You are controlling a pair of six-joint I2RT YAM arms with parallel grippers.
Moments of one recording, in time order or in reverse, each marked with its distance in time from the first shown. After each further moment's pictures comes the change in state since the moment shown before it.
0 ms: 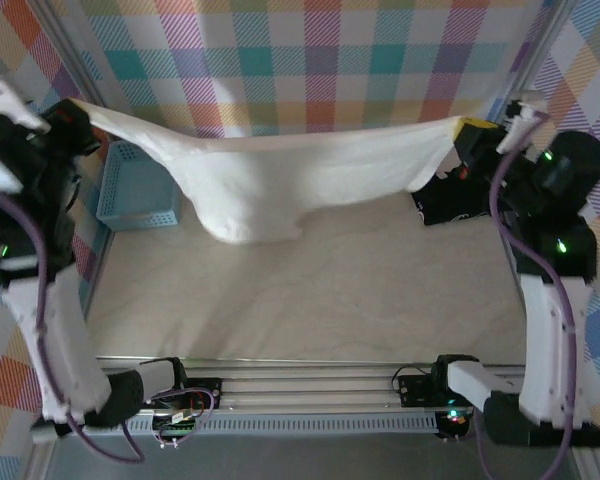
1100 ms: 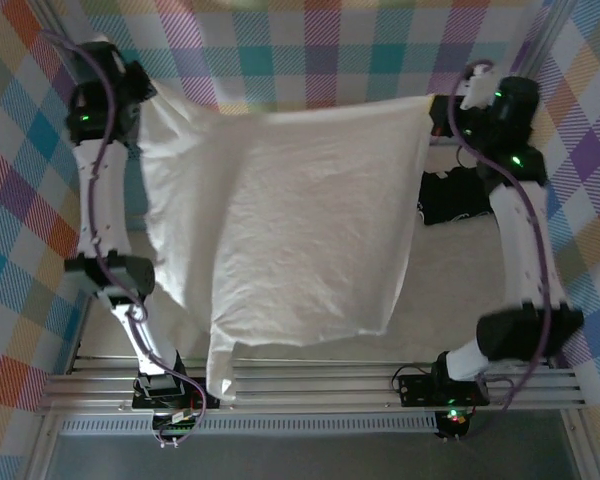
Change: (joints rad) left arm -0.094 0.822 0.365 0.075 -0.054 0.072; right arm 0.000 0.541 0.120 0.144 -0.003 -0.036
